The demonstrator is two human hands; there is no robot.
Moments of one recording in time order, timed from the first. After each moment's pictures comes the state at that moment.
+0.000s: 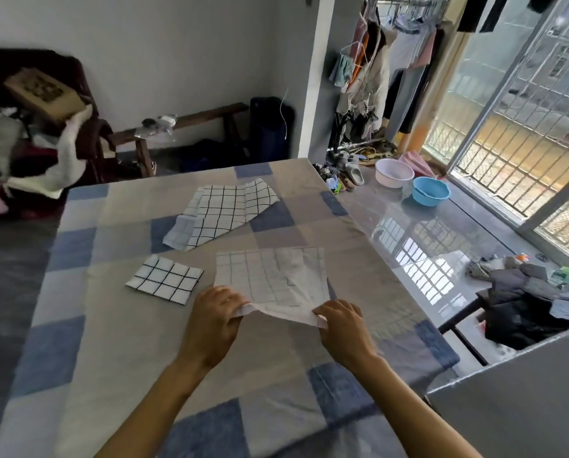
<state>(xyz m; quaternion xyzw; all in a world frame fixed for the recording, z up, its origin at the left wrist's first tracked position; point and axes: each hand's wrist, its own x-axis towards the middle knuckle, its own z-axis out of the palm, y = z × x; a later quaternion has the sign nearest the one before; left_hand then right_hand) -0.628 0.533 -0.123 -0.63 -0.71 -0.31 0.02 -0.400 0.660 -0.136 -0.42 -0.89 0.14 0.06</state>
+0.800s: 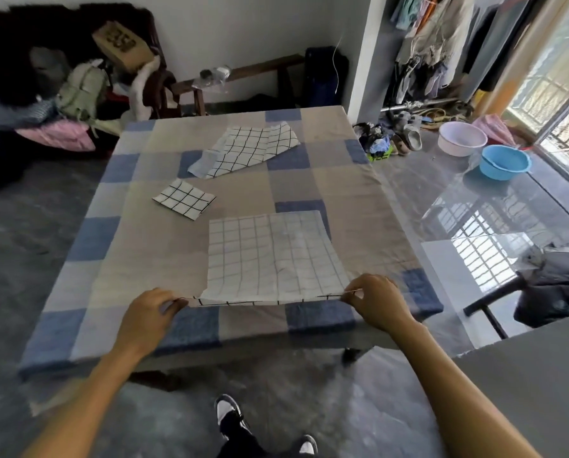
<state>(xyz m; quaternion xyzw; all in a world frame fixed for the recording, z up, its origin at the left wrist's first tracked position) -0.511 0.383 -0.162 -0.42 -0.87 -0.27 -0.05 -0.229 0.681 -0.156 -0.37 -0.90 0.22 -0.01</state>
